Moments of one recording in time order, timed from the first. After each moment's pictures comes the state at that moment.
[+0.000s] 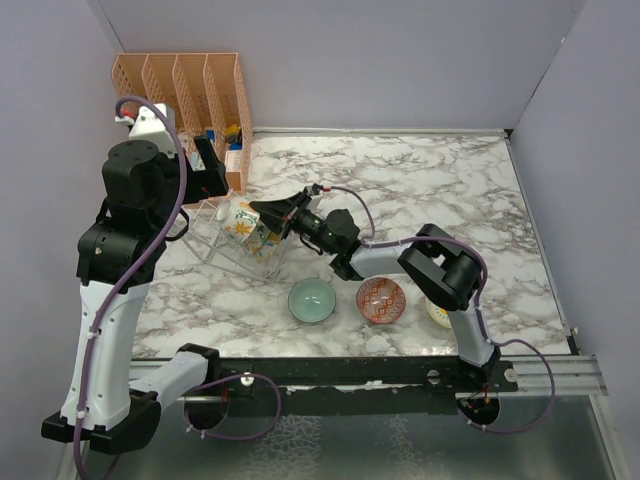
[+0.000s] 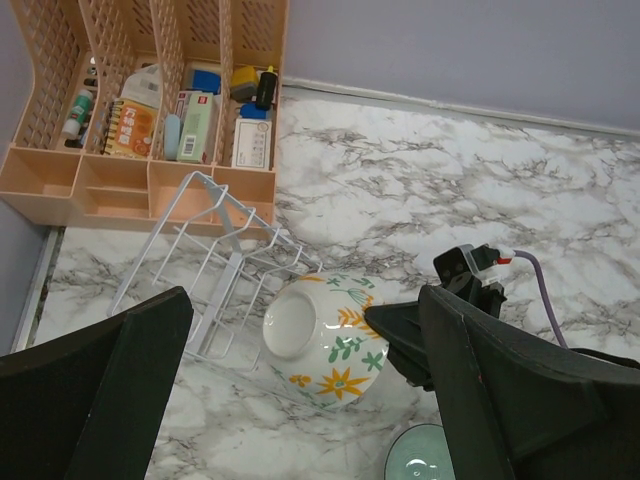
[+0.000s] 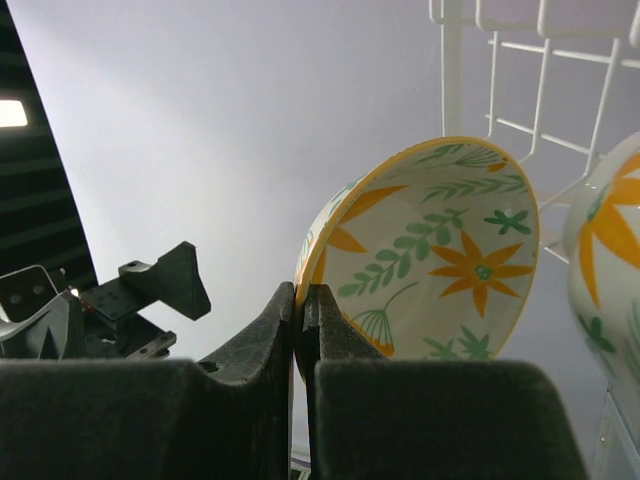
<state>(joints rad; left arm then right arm) -0.23 1.03 1.61 -0.88 -0.16 -0.26 0.90 2.10 1.18 1.23 -0.13 1.84</state>
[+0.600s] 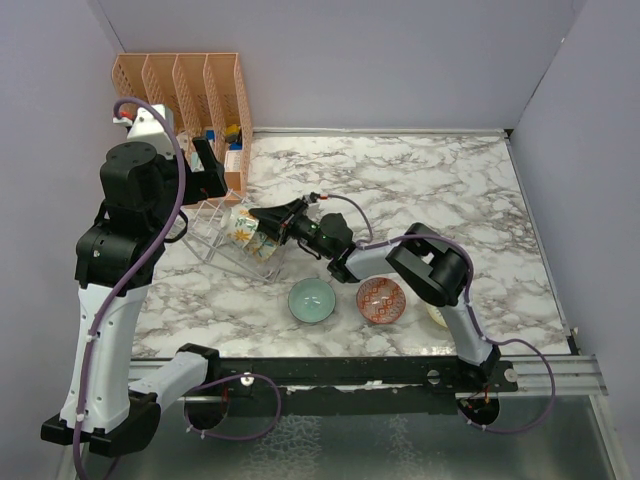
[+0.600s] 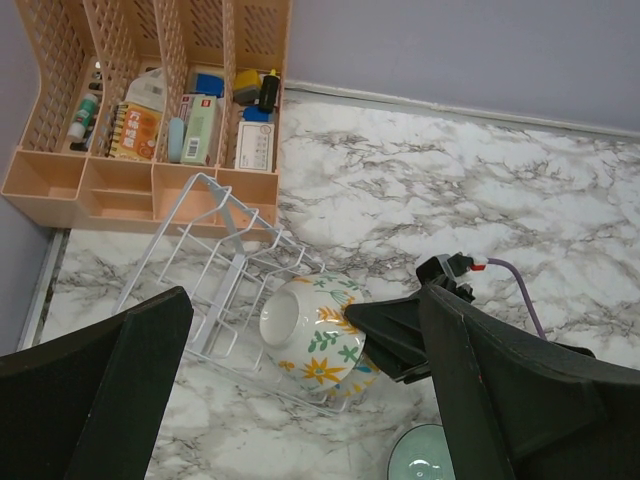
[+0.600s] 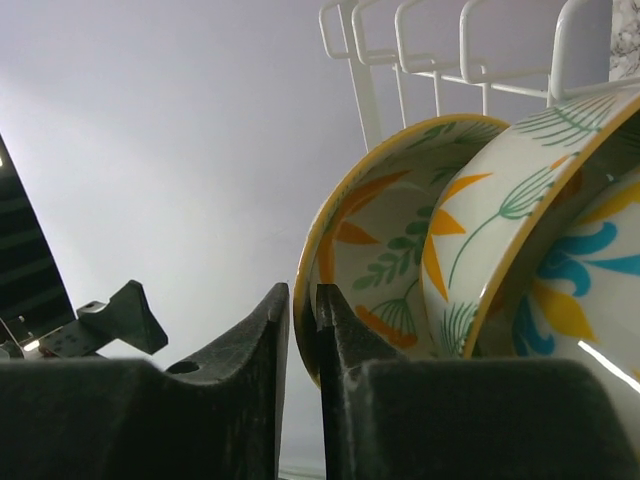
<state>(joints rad) -0.23 1.02 1.61 -0.88 -0.17 -0.25 0.90 2.19 1.19 1.21 -0.12 1.87</state>
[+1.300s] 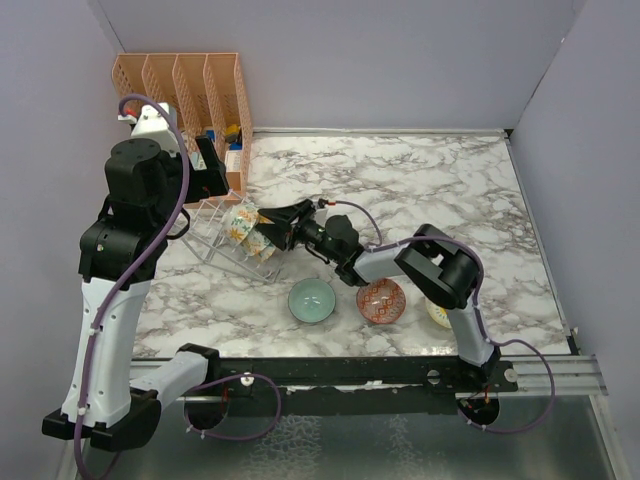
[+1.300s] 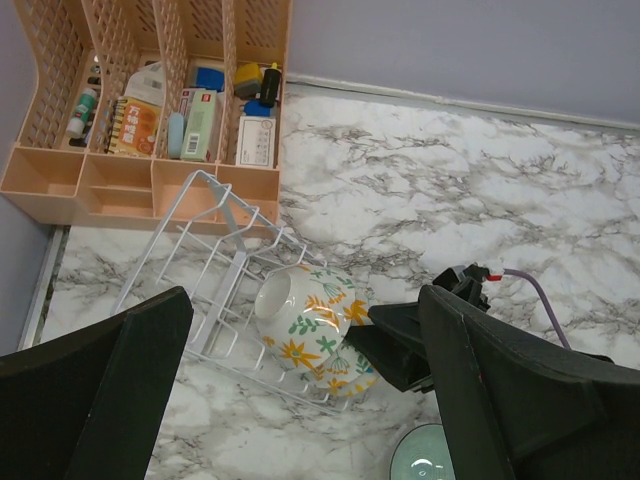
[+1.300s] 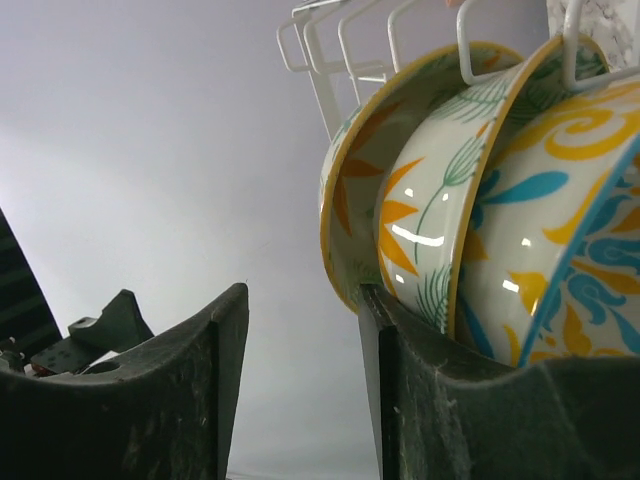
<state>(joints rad) -0.23 1.03 1.61 -0.88 -0.17 -0.24 0.89 2.13 1.10 1.15 -0.12 1.89</state>
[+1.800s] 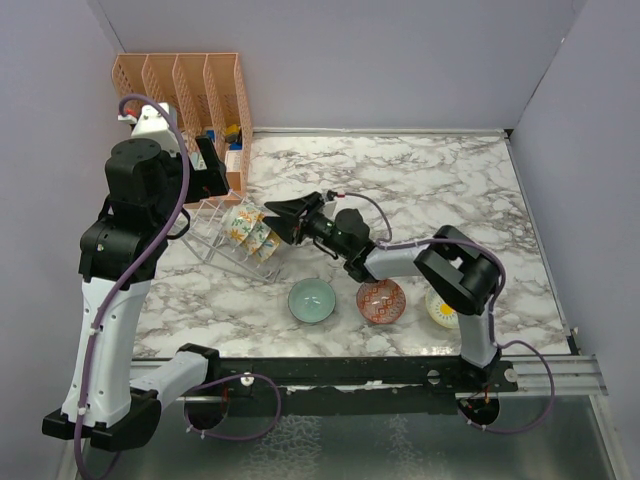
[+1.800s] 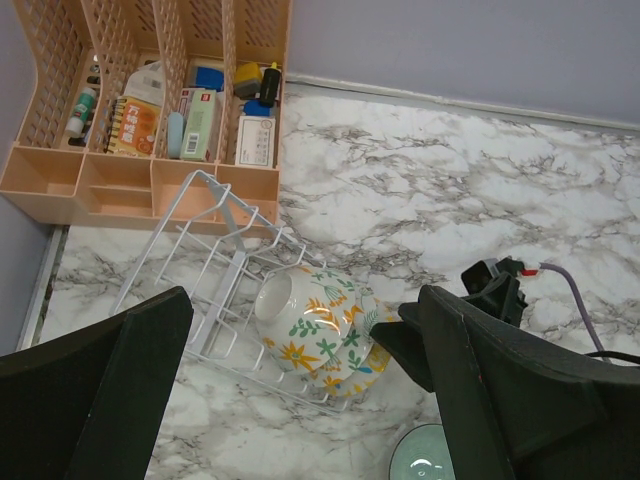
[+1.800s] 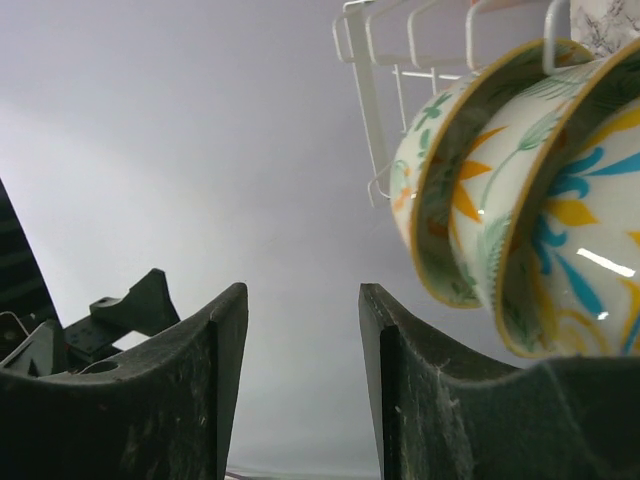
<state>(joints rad) -0.23 1.04 1.61 -0.88 -0.17 -0.26 0.87 2.03 1.06 1.10 -0.12 1.84</state>
